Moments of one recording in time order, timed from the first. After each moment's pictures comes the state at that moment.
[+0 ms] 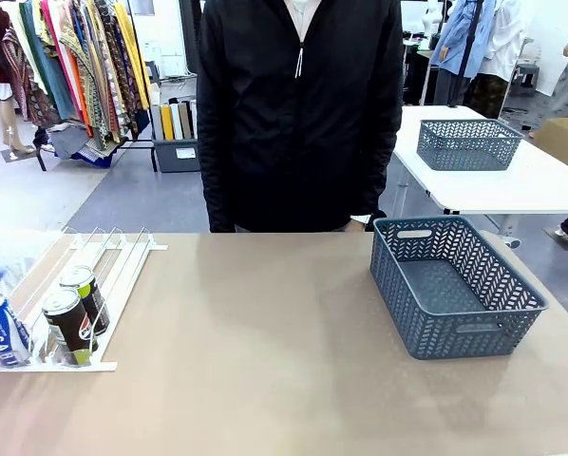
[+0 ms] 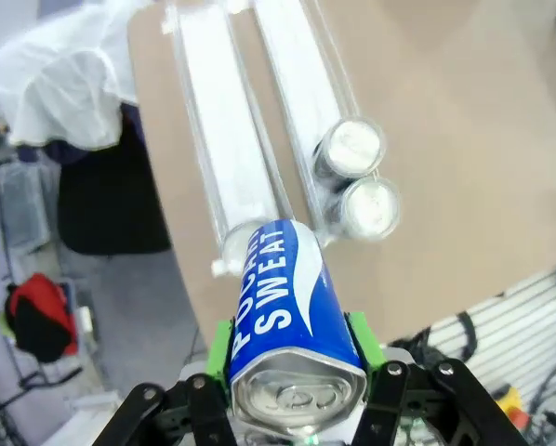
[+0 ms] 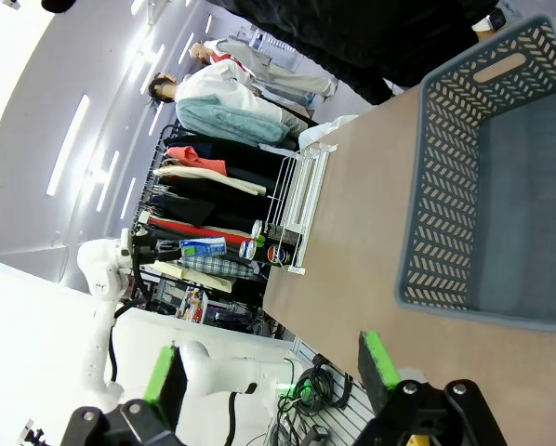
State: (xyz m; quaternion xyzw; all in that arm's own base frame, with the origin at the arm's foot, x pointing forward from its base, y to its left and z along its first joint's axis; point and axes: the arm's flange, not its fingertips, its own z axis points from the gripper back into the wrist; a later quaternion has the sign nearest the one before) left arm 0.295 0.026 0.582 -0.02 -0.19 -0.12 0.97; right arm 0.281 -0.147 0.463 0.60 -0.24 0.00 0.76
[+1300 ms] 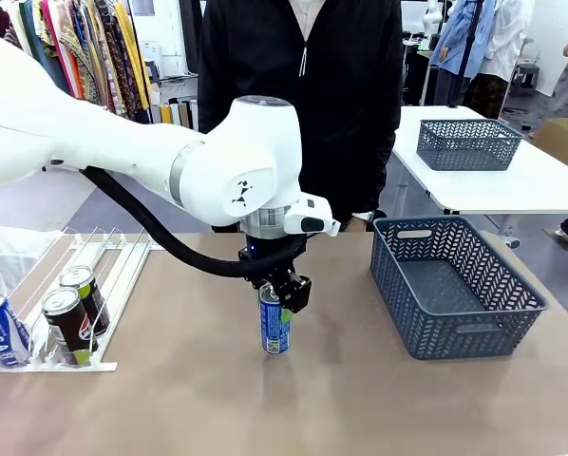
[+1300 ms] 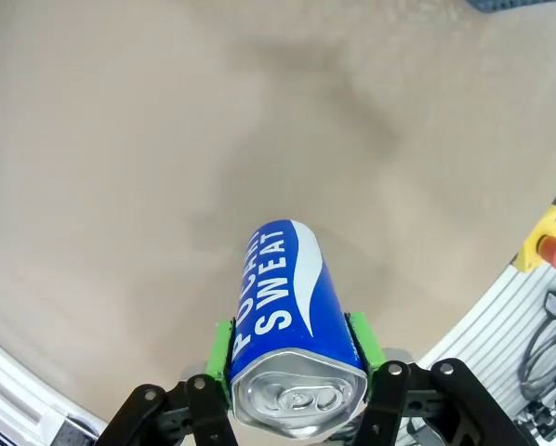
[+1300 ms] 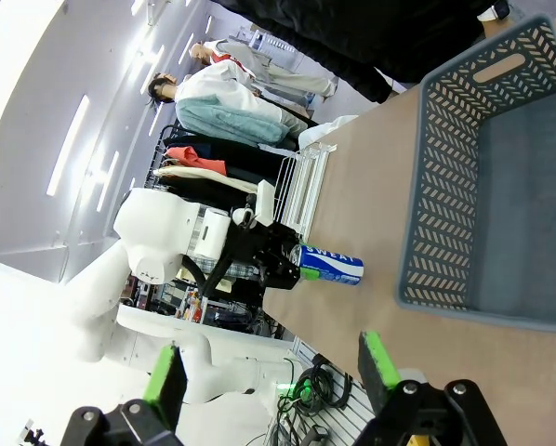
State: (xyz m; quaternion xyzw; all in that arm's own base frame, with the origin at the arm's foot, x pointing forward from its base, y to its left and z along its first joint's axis) left arm 0.398 -0.409 0.415 -0.02 -0.02 -0.41 0.91; right arm 0.281 -0.146 0.463 0.60 -0.24 0.00 0.76
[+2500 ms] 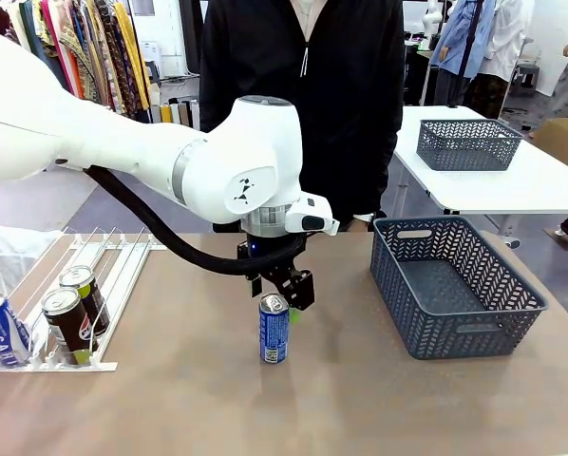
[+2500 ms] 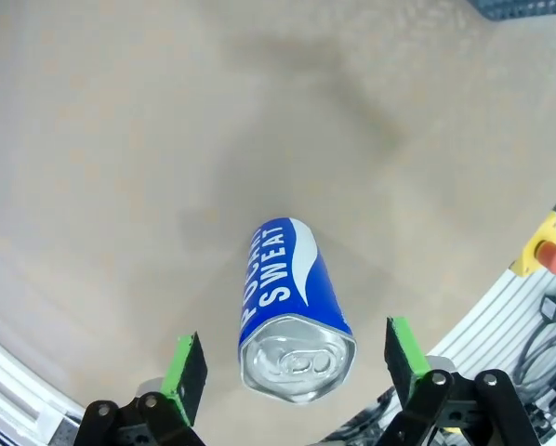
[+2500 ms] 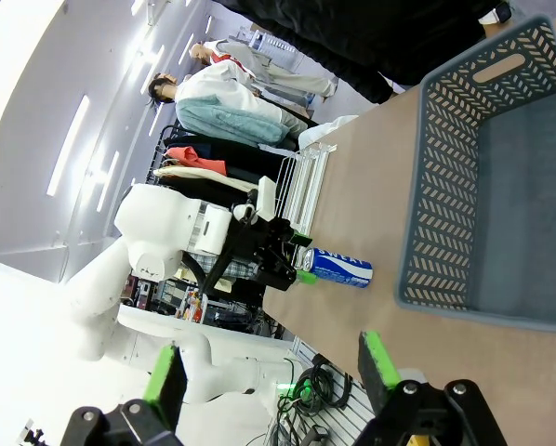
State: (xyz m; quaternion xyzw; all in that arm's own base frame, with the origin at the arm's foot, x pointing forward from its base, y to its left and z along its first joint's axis) left arm 0.404 -0.409 0.416 -0.02 -0.01 -0.40 0.92; right arm 0.281 -0.146 0.463 0.60 -0.24 0.00 0.76
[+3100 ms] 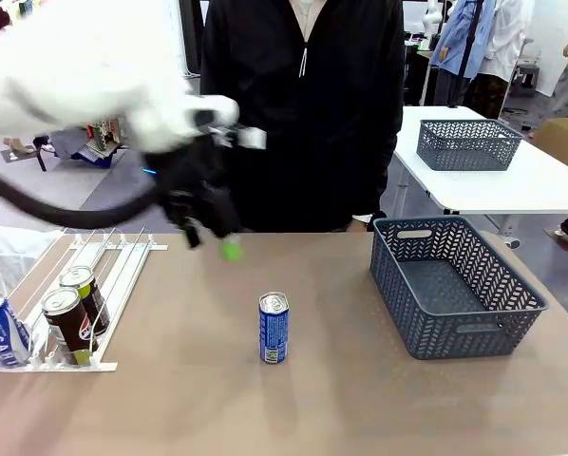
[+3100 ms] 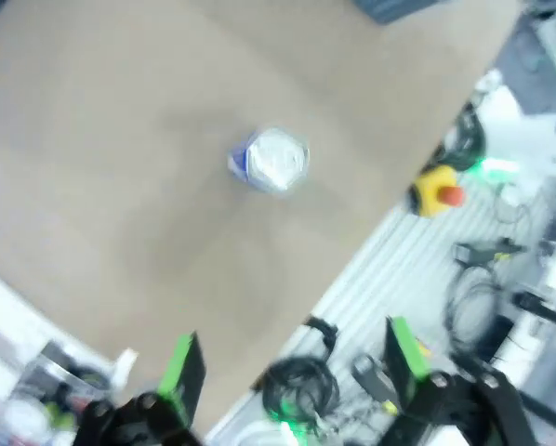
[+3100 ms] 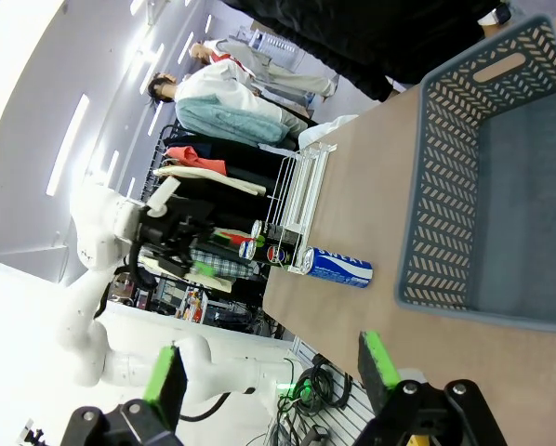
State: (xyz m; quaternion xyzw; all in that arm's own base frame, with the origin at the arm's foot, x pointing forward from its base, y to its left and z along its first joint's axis) left arm 0.373 -0.257 0.555 -0.17 -0.03 -0.38 0.91; right arm 0.281 -0.146 0.463 0.60 -0.24 0.00 0.76
